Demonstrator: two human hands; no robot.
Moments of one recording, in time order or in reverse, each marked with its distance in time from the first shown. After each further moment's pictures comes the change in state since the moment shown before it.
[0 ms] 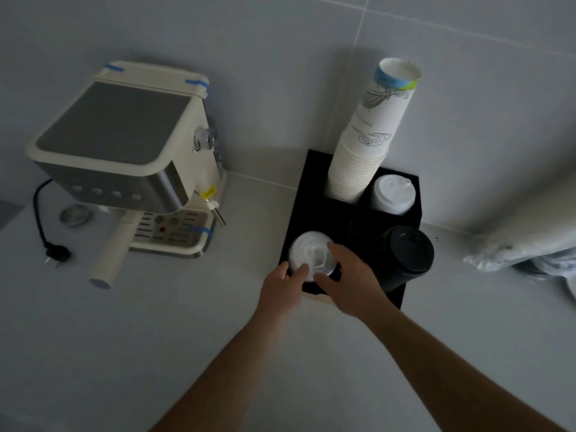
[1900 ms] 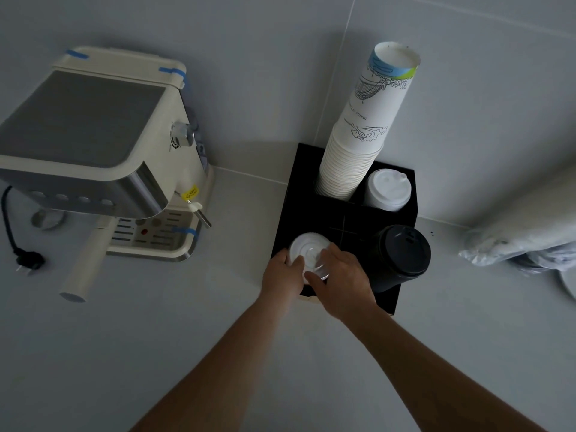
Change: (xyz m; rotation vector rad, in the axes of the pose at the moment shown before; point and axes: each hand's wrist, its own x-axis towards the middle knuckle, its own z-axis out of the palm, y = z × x) left_hand 0.046 0.003 0.022 0.157 0.027 0.049; right_hand 0.024 0.023 0.023 -0.297 0.113 -0.119
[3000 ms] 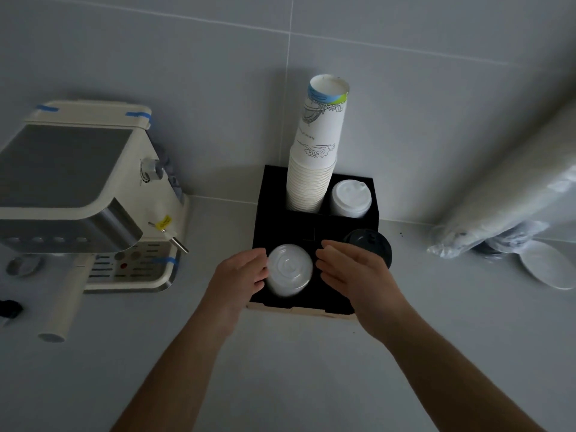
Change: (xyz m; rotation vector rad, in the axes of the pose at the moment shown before) left_hand -0.050 0.052 -0.055 -0.220 -0.160 0.076; right_hand -0.050 -0.016 -0.102 1.256 0.025 0.396
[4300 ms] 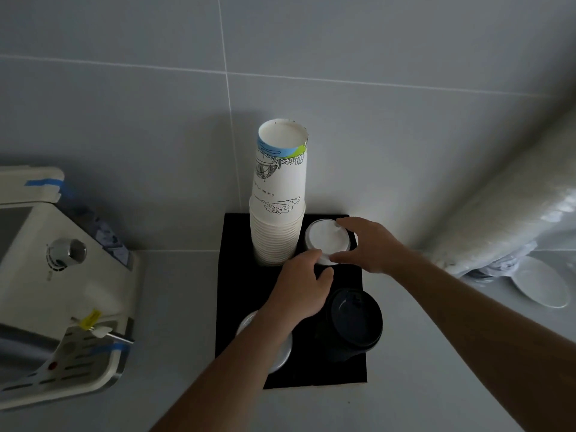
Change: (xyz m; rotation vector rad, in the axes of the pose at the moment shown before) left_hand 0.108 0.041 0.135 0.784 -0.259 0.517; right_hand 0.179 -0.059 -0.096 -1.179 0.048 -0.231
